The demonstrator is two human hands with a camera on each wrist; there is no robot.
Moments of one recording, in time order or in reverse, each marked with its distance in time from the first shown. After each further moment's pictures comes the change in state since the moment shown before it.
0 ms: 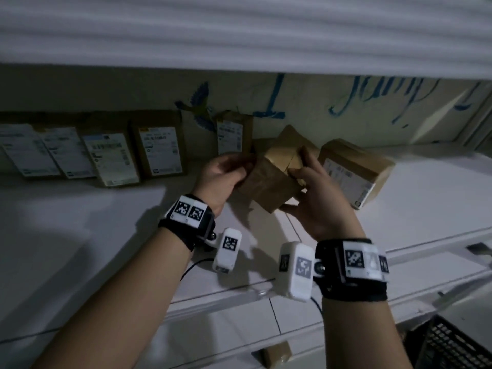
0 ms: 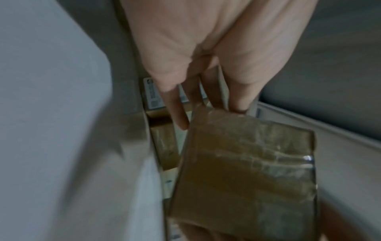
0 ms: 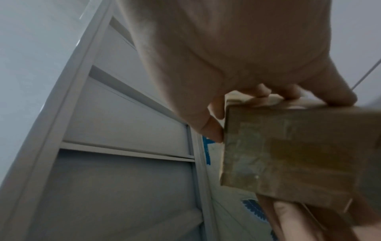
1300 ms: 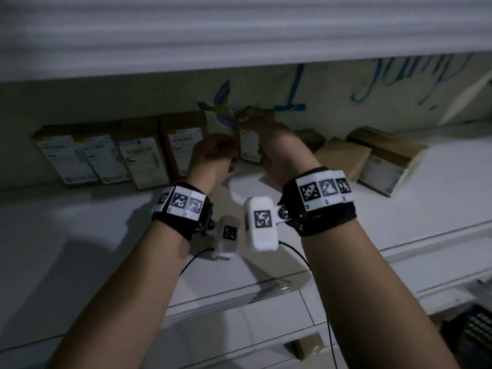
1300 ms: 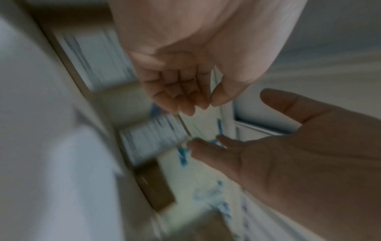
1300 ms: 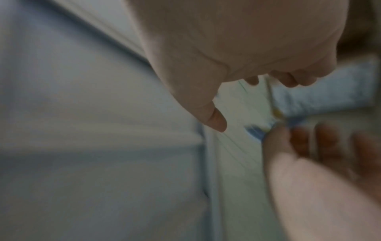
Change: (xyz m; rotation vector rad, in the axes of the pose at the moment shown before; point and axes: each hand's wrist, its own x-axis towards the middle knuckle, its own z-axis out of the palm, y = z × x) left_hand 0.002 0.053 -0.055 0.418 0.192 0.106; right_hand 0.050 0.004 0.131 -0.305 -0.054 -0.006
